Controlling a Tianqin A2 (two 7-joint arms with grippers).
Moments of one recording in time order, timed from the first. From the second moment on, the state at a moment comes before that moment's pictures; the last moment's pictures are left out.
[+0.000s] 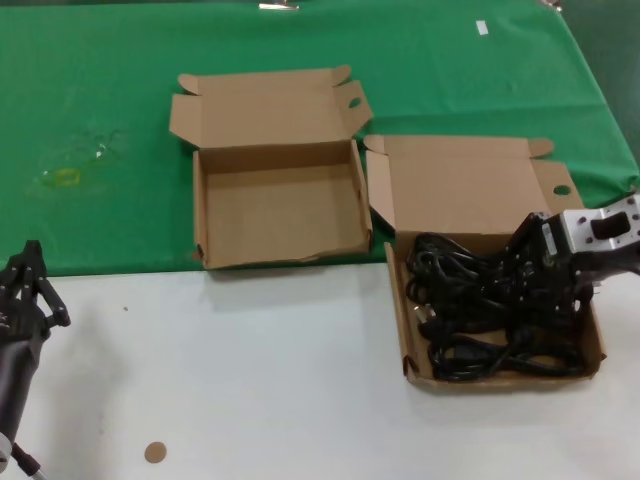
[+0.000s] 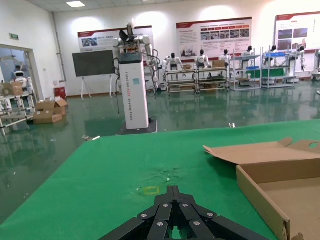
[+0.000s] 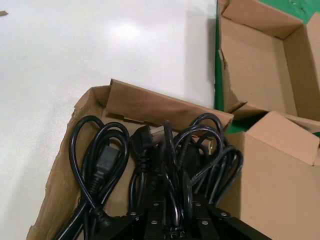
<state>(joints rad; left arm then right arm) 0.00 -0.30 1.60 -1.60 -1.80 0.00 0.00 0.91 0.77 -2.14 1.14 1.34 -1.21 -0.18</state>
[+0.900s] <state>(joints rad) 0.00 -0.30 1.60 -1.60 -1.80 0.00 0.00 1.11 0.54 -2.16 1.10 1.29 -1.19 -0.10</state>
